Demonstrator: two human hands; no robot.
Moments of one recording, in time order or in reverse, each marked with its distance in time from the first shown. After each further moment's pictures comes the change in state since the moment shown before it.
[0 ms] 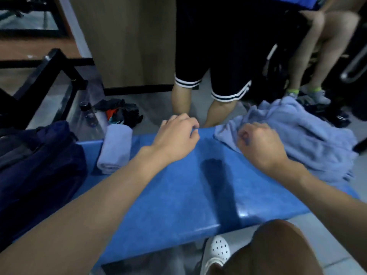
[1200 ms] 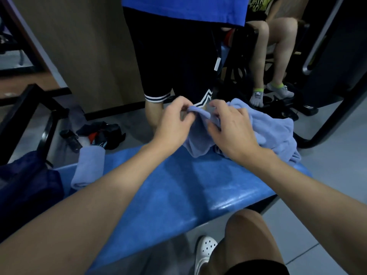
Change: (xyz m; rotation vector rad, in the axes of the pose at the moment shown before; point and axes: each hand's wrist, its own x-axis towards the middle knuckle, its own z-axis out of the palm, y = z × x) left_hand 0.030 0.113 -0.010 -0.645 0.263 0.113; right_hand -0.020 0.015 -0.084 0.254 0.324 -0.111
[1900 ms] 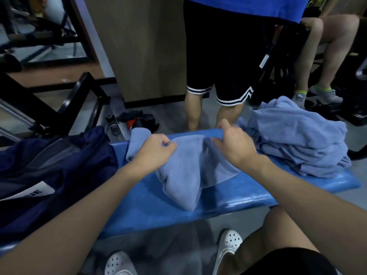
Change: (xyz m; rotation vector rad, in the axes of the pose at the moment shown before) left_hand -0.116 -0.052 -0.134 0.284 -0.046 -0.517; right_hand -0.023 -0.075 0.066 -0.046 -0.421 0.148
